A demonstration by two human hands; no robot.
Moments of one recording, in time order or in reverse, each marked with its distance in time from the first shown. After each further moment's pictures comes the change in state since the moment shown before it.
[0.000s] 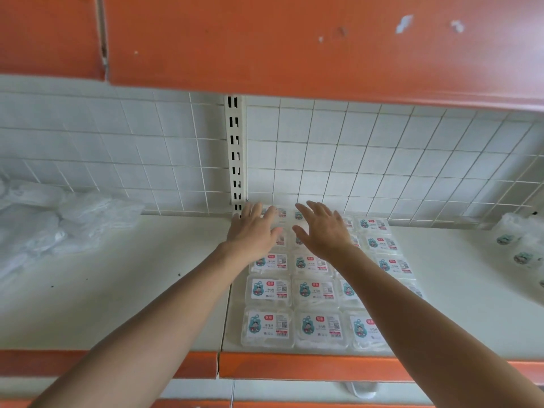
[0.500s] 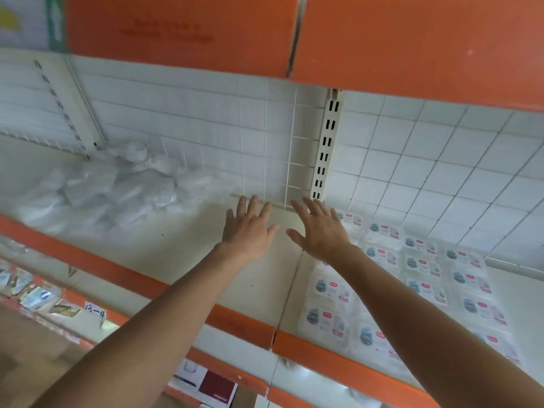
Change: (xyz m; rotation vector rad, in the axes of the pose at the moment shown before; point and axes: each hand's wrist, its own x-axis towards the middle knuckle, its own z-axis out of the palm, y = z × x) left_hand -0.093 -0.090 -0.028 0.096 0.040 -0.393; right_hand 0.018 -0.124 0.007 0.025 -0.041 -0.415
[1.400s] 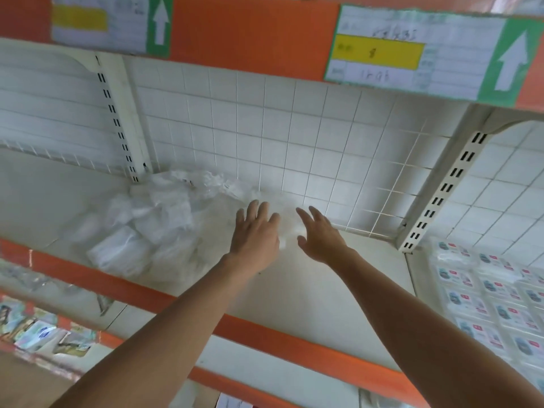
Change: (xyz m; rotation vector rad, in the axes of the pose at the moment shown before) left_hand 0.031 -0.239 -0.007 0.011 0.258 0.177; right_hand 0.150 -0.200 0.047 0.110 -0.056 0.209
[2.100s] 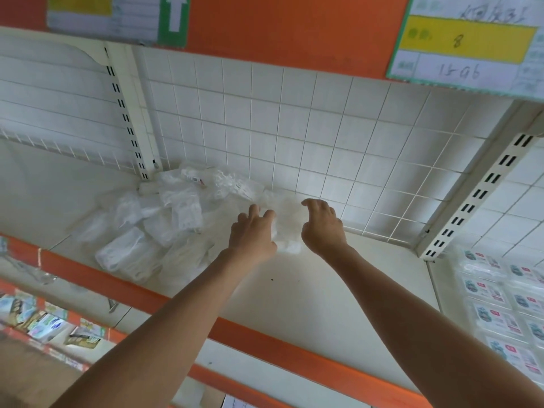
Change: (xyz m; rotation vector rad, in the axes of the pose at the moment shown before) left_hand 0.014 -0.032 0.004 -0.238 -0.184 -0.206; right_hand 0.031 -0.031 0.007 0.113 0.226 0.017
